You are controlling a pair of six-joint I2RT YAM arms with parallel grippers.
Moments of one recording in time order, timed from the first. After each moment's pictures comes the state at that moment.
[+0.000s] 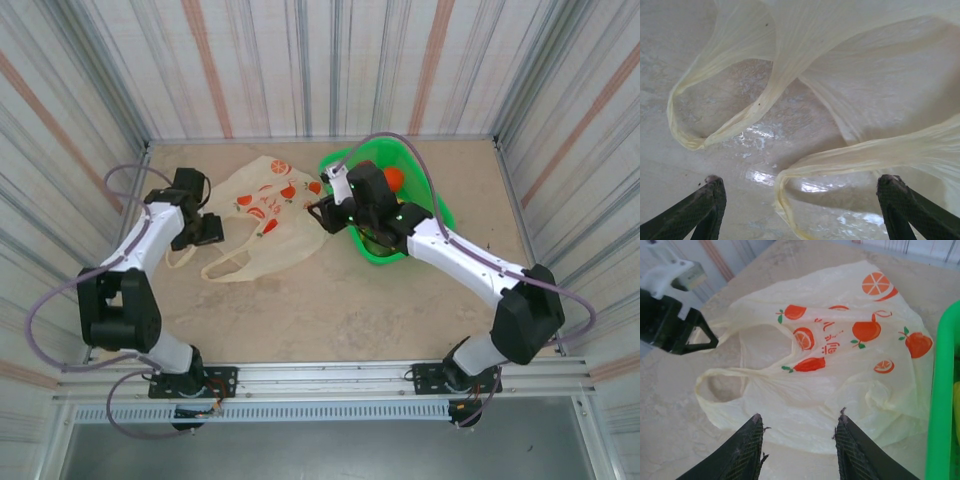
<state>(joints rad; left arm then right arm) -0.06 1.56 1.18 -0.94 -0.13 -0.26 0.71 1.47 1.19 -0.25 -0.16 0.20</state>
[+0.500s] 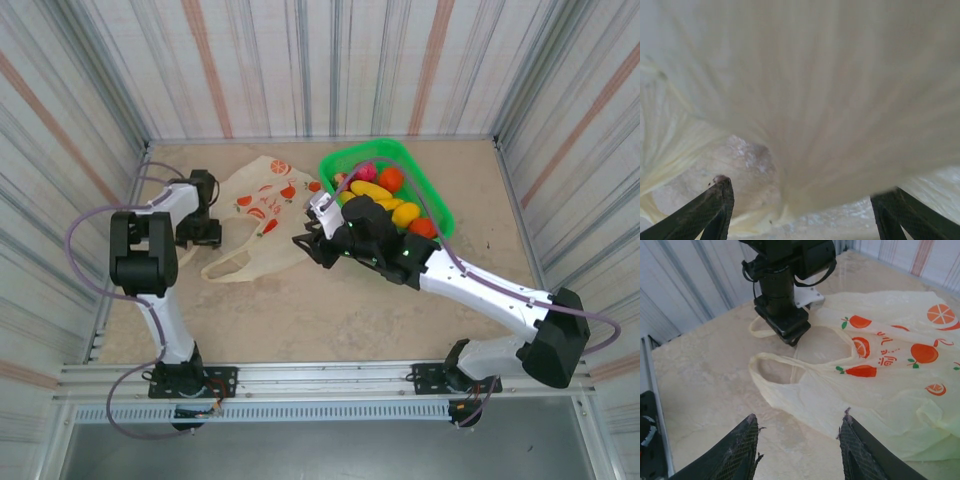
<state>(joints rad) -0.02 1.94 1.35 -0.94 -0.25 -0.08 0.92 1.30 1.08 -0.21 -0.09 0.09</state>
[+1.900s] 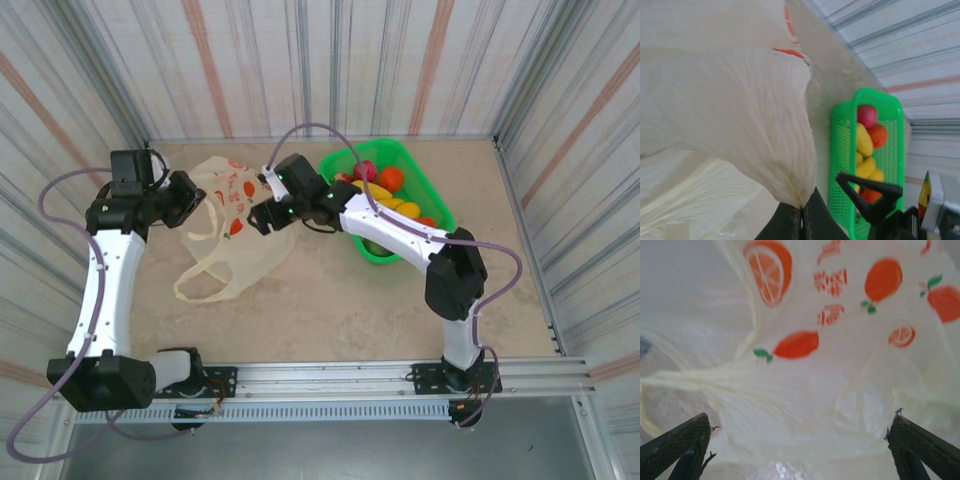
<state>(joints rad) 0.03 1.20 1.34 -0.89 0.37 -0.75 0.87 1.96 1.81 -0.53 -0.16 0.27</state>
